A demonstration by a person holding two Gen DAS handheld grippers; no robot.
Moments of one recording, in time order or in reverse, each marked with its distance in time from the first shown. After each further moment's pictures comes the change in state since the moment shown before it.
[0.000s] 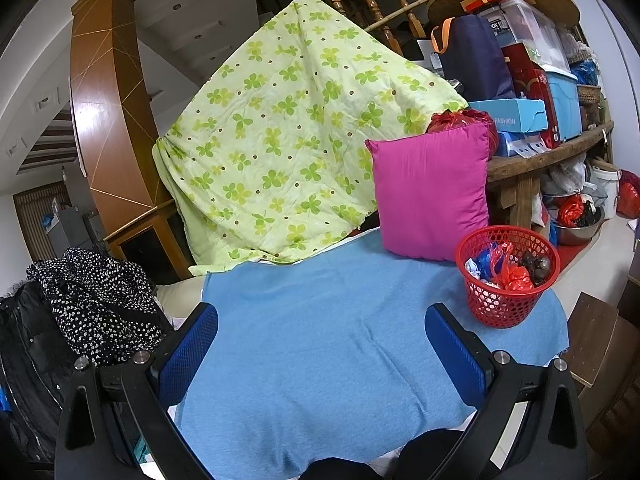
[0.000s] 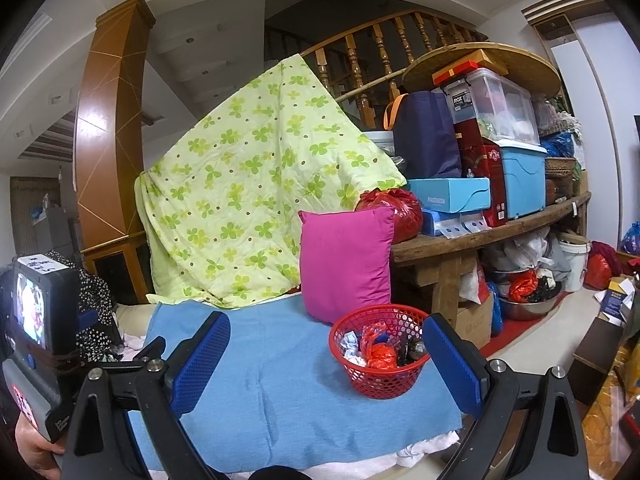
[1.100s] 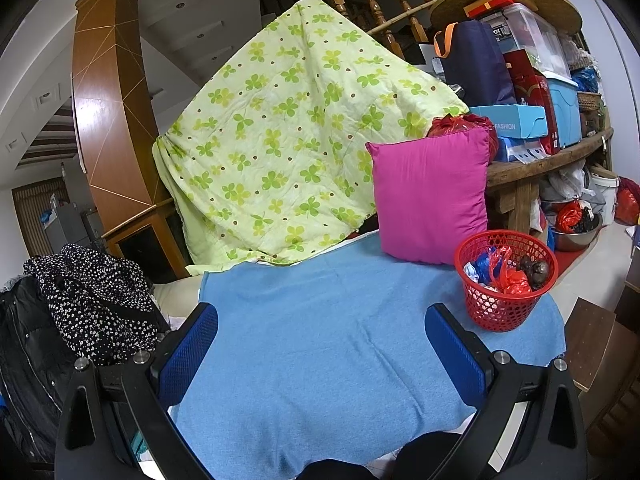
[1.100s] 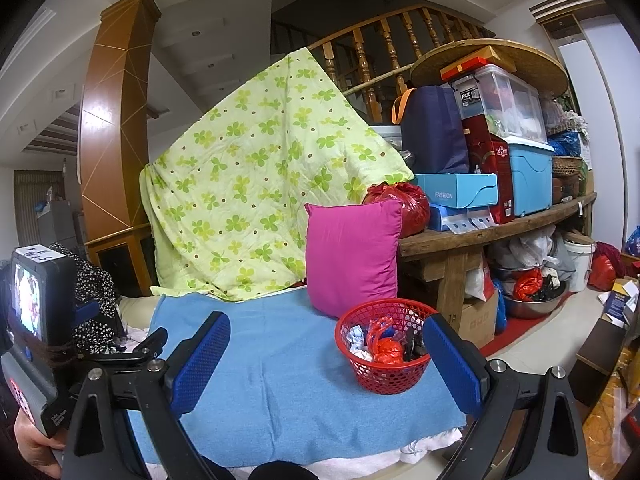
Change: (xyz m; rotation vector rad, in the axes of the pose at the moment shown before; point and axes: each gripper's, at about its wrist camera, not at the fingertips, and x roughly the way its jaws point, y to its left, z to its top) left arm -0.001 0.002 -0.002 -0.011 -0.009 -0.007; right arm 0.008 0.008 -0.007 -0.014 0.025 0.019
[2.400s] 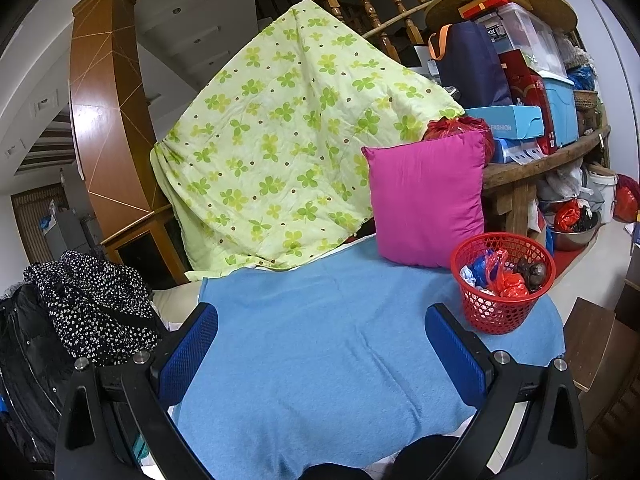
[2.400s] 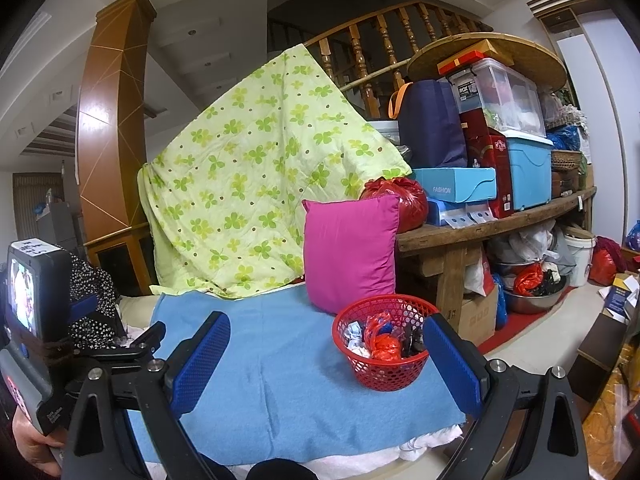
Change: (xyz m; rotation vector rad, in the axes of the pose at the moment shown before) left arm -0.004 -0.008 0.007 0.008 -0.009 -0.001; right arm -0.002 -0.010 0.002 0.015 0.008 0.002
